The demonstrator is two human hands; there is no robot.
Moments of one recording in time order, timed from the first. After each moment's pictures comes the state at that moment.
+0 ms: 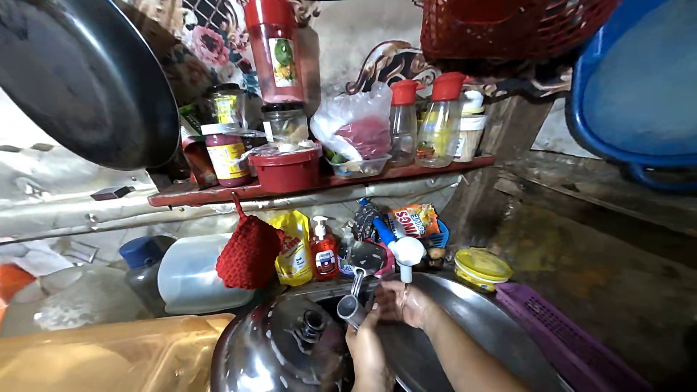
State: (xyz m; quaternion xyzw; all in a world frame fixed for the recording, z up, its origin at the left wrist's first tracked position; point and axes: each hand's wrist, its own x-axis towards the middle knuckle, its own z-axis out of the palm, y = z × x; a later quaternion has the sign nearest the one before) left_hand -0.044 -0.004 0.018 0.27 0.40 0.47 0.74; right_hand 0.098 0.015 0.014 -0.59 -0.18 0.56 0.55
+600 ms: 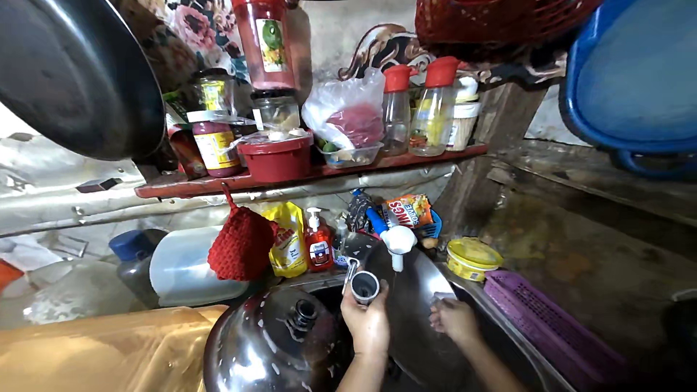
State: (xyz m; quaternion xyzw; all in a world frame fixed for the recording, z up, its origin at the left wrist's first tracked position) left_hand -0.032 0.001 0.031 0.45 0.30 0.59 0.60; right_hand 0.146 -0.071 -0.051 -0.82 -0.14 0.24 0.50
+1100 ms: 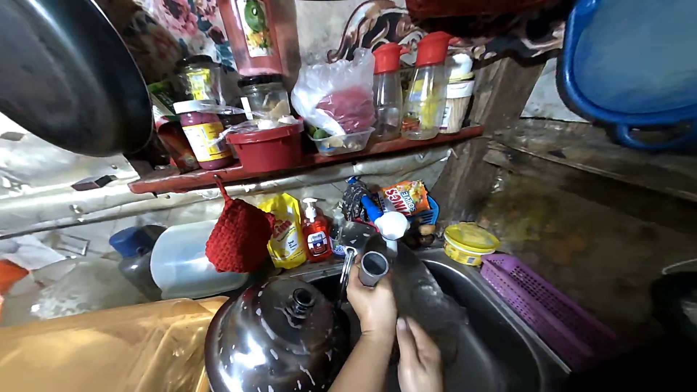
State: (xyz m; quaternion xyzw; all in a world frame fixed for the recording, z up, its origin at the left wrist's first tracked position) left_hand -0.016 -0.004 0.036 0.52 0.37 0.55 0.54; right_hand -0.039 -0.102 -0.005 -0.64 -0.32 0.03 0.70
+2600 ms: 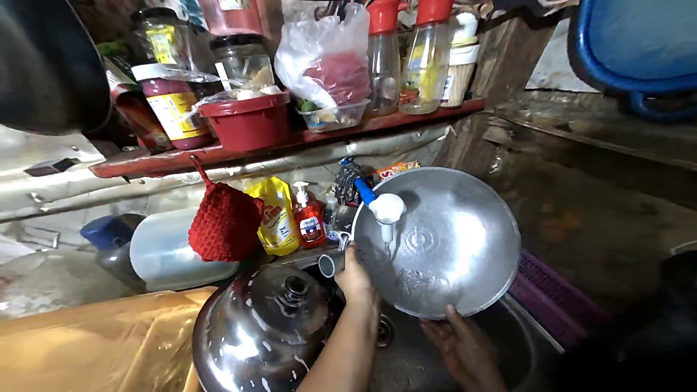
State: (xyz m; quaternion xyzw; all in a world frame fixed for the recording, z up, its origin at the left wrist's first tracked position) left_hand -0.002 0.027 0.026 0.25 0.46 0.48 0.71; right_hand 0.045 -0.139 -0.049 -0.53 0.04 0.29 0.79
